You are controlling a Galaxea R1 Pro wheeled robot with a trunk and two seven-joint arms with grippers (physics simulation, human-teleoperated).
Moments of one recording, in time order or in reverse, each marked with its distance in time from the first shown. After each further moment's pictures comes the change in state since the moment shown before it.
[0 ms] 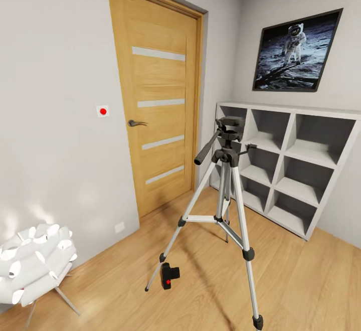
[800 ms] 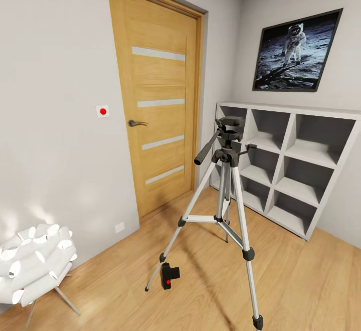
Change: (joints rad) left arm 0.000 0.000 0.000 0.000 0.001 0.000 0.000; right arm 0.000 0.005 0.001 0.000 0.002 -0.012 0.000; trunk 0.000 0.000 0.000
